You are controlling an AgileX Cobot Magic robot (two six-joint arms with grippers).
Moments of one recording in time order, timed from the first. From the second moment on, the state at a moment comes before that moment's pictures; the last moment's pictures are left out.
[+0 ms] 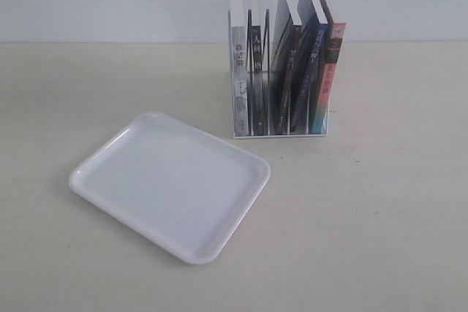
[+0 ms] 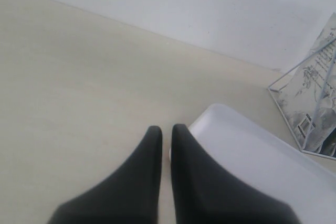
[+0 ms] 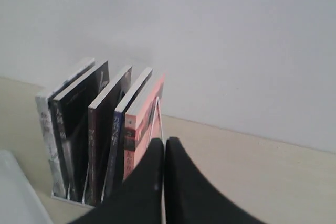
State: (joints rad) left arm -0.01 0.00 0.00 -0.10 0.32 -0.23; right arm 0.20 0.61 -0.54 0.56 0.19 -0.63
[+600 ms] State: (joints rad) left arm -0.01 0.00 0.00 -0.10 0.32 -0.23; right arm 0.20 1.31 -1.11 0.65 0.46 -0.55
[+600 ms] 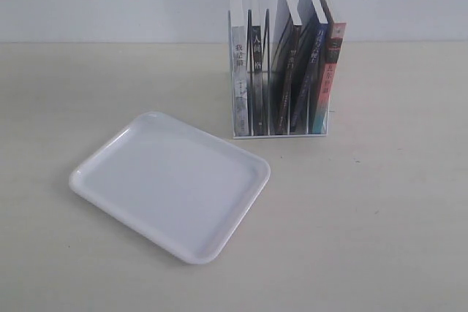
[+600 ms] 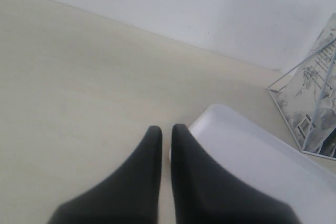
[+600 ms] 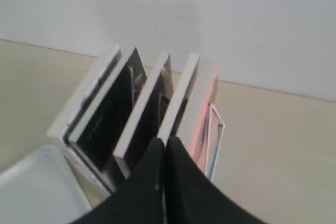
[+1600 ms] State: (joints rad) left arm -0.01 0.00 0.00 -0.10 0.32 -0.23; right arm 0.29 1.95 -1.96 0.07 1.16 0.04
